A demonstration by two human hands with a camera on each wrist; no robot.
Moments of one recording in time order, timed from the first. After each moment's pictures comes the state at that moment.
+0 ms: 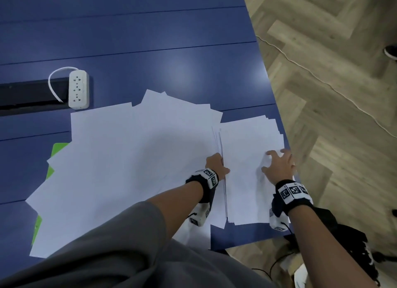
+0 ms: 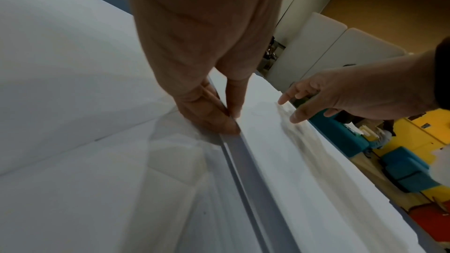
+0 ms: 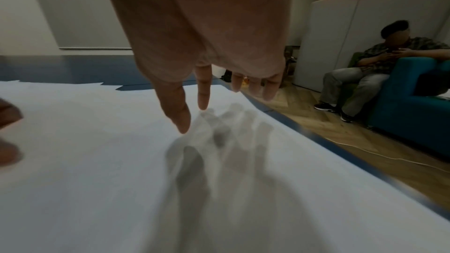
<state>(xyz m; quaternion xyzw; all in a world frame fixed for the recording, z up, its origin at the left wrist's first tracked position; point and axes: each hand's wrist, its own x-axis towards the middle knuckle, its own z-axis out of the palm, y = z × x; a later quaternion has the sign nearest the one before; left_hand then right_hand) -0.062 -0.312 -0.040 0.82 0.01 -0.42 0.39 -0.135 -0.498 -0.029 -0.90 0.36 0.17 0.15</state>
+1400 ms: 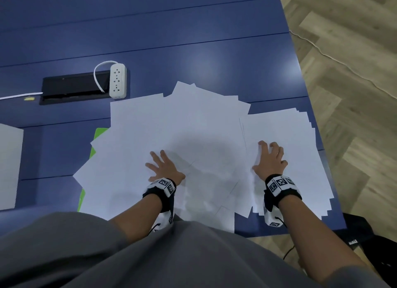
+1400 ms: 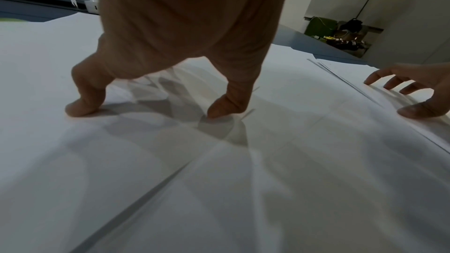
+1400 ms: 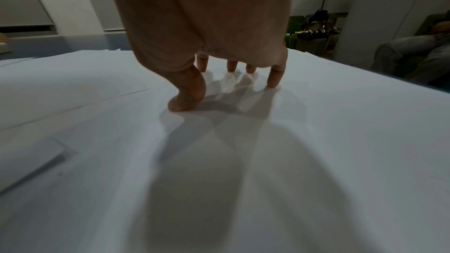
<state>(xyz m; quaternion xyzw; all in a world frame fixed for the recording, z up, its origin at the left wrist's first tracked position) -0.073 -0.110 -0.027 0.89 0.19 -0.38 0.13 -0.120 -0.406 -0.061 -0.93 0.27 0.22 0.13</state>
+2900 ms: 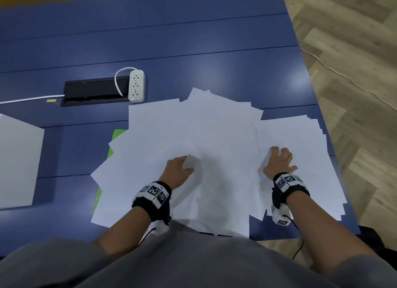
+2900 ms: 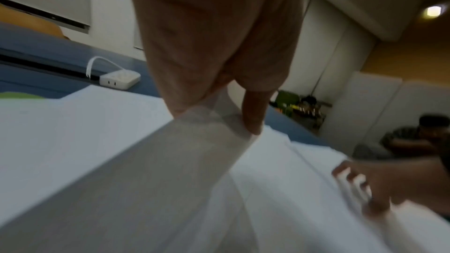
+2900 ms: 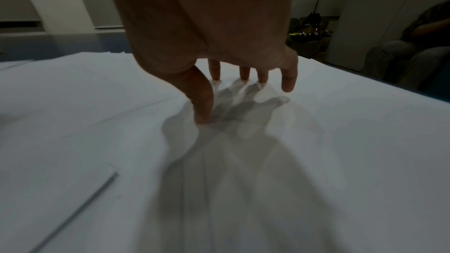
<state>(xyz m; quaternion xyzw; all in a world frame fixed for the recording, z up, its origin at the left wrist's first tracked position) -0.072 -0.066 0.025 0.89 0.00 -0.30 0.35 -0.106 -0.381 -0.050 -0.90 0.33 0.27 0.10</state>
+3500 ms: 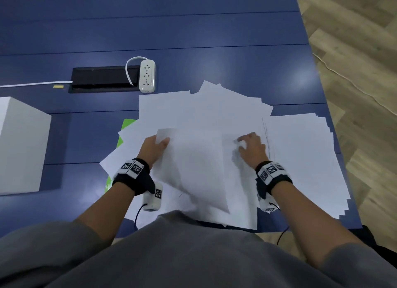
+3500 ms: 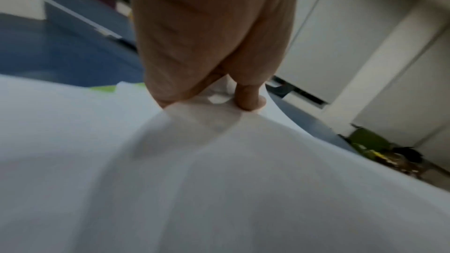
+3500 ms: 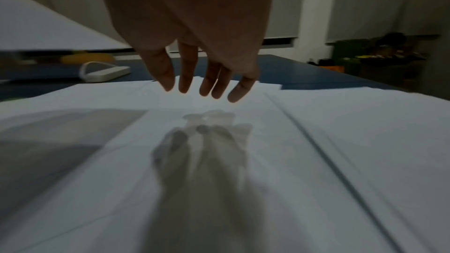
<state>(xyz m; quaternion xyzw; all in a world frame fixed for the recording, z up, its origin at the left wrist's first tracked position) -0.032 0.026 0.027 0.80 0.18 -0.23 0.53 -0.077 -0.286 -0.011 -0.94 0.14 0.16 0.29</state>
